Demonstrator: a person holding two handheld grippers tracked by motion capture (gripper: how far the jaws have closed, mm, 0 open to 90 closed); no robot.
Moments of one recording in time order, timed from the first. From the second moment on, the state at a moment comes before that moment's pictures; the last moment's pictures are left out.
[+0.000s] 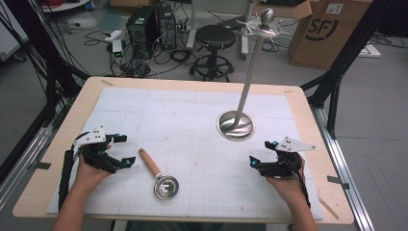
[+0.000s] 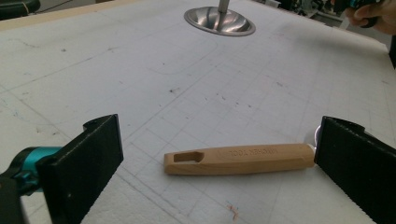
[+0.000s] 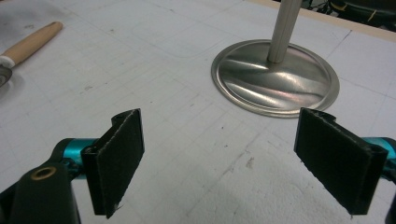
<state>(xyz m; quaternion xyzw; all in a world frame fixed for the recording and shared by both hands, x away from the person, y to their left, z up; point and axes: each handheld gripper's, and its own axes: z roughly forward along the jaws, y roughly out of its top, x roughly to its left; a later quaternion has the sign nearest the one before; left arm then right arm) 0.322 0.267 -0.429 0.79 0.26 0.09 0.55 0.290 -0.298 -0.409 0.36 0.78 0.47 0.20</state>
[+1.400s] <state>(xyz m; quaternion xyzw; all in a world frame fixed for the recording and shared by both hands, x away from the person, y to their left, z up) 0.321 0.265 -0.429 0.80 0.24 0.08 0.54 0.294 -0.293 -0.416 0.36 0.79 0.46 0.19</state>
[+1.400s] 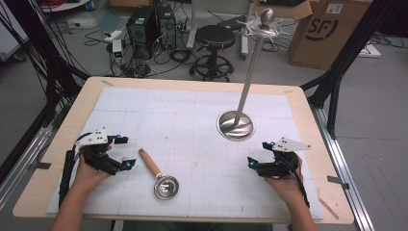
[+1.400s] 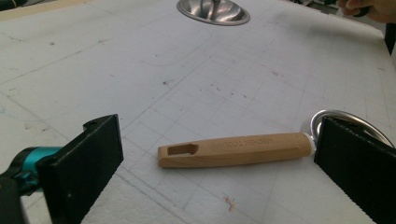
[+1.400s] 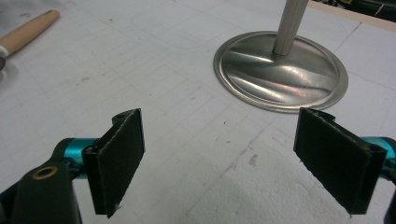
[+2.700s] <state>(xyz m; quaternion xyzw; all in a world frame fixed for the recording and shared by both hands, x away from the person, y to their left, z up) 0.315 0.221 -0.430 0.85 0.15 0.02 0.50 0.296 -0.287 -0.420 0.35 0.80 0.44 0.19</state>
